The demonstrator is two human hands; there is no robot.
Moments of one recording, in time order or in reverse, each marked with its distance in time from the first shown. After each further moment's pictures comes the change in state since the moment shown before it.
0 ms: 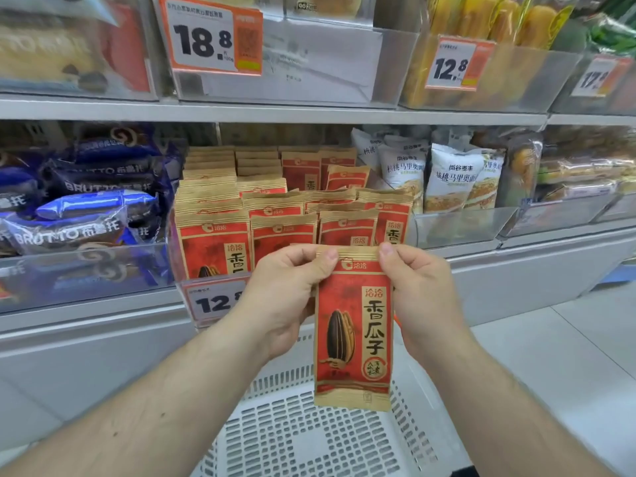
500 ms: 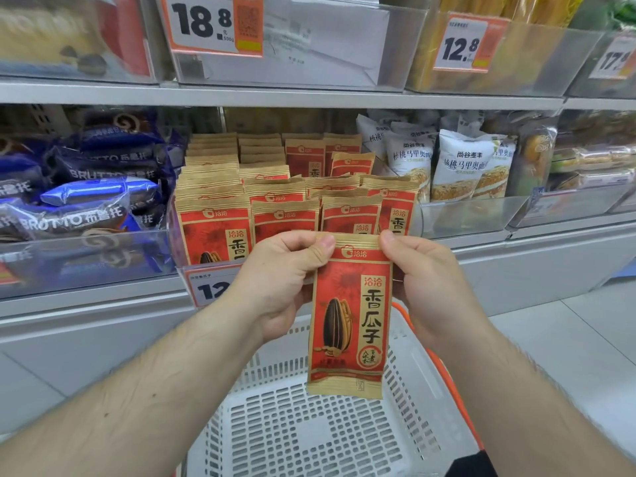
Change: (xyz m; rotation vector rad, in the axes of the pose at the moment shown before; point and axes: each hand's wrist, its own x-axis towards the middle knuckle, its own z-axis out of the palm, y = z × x) left_hand -0.001 0.000 -0.004 0.009 -0.018 0.043; right_hand 0.001 -0.003 -0.010 -0.003 -0.154 0.134
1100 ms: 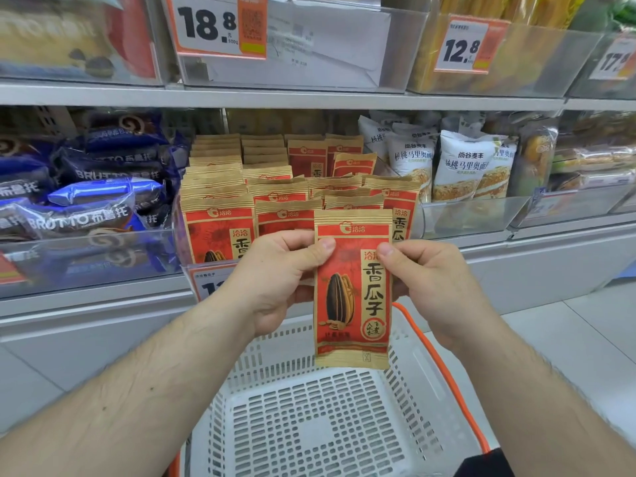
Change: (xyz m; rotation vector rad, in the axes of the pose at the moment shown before) left_hand -0.003 0.005 -0.008 0.112 -0.051 -0.004; right_hand -0.004 0.000 -0.010 -0.210 -0.035 -0.089
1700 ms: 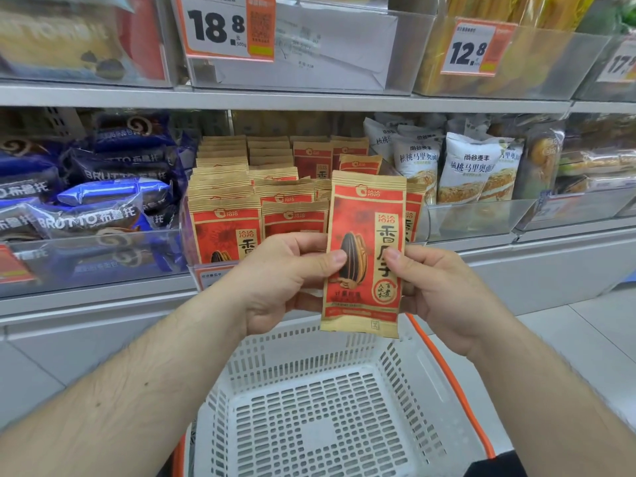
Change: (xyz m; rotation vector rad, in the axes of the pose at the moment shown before) left_hand -0.001 0.005 -0.013 0.083 -0.183 -0.064; right_hand 0.002 0.004 -0.007 0.202 -0.185 0.125
